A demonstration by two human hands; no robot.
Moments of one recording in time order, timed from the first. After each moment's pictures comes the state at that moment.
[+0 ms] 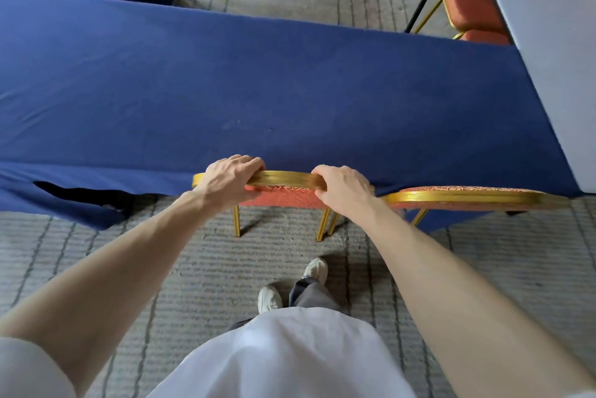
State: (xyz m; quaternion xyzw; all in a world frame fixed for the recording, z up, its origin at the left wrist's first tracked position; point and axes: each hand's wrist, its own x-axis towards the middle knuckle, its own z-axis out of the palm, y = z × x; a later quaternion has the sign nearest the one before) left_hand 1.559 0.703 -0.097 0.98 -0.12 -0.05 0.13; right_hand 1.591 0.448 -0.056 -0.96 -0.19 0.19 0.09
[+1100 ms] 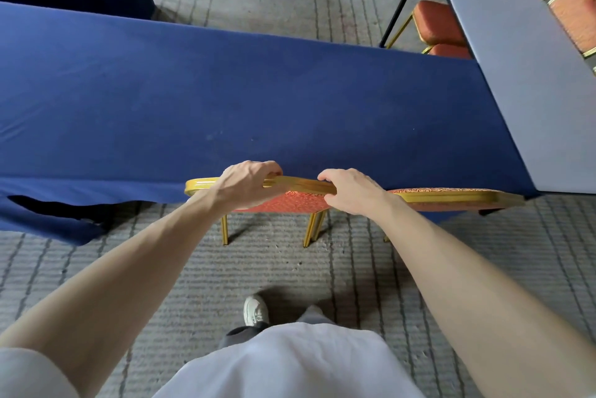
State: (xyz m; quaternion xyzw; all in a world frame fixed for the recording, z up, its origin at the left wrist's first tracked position) left_hand 1.572 0.641 -0.057 0.97 -0.11 -0.09 0.22; right_hand 1.595 0.397 -0.014 -0.95 -0.16 0.26 0.09
